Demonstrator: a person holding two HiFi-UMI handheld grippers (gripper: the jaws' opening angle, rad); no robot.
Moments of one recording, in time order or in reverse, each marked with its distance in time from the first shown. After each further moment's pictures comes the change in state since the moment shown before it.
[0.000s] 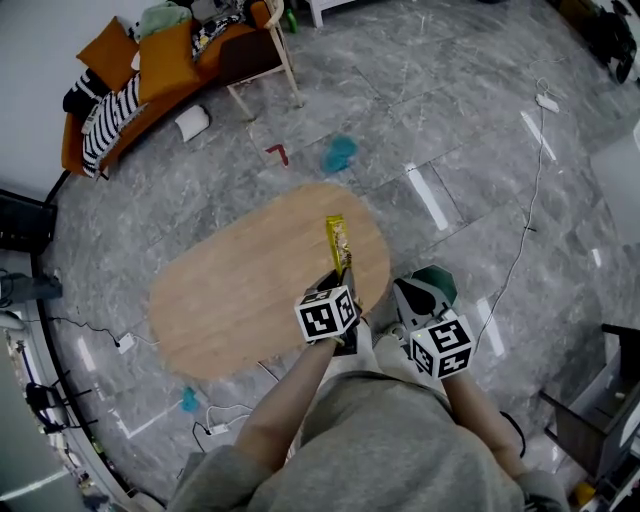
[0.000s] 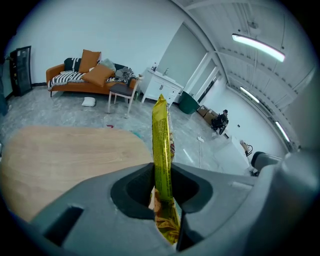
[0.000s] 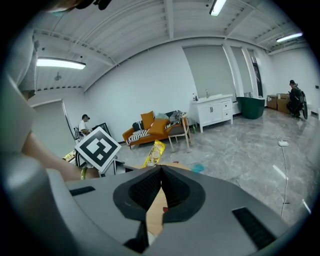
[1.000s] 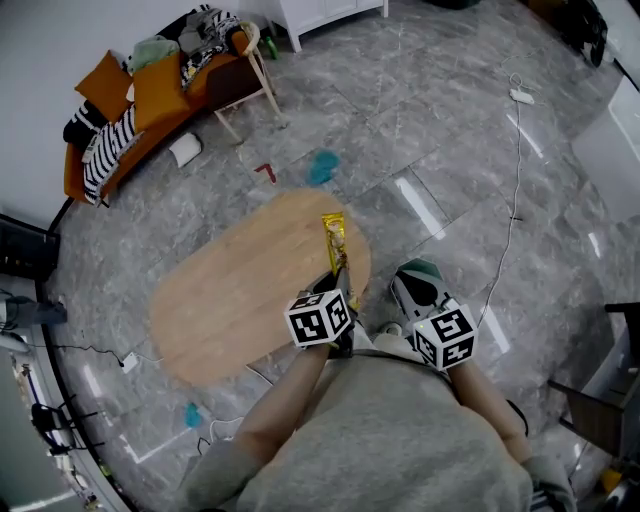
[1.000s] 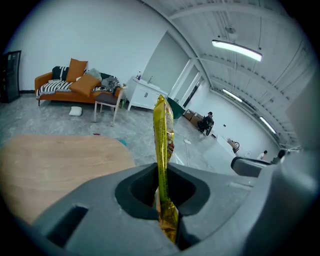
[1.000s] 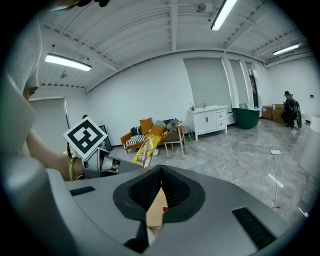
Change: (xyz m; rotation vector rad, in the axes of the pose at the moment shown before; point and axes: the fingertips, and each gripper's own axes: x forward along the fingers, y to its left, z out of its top) left arm -0.058 -0.084 -0.022 0.103 -0.085 -0.115; right arm -0.092 -0.015 -0.012 -0.051 -0.085 -0.049
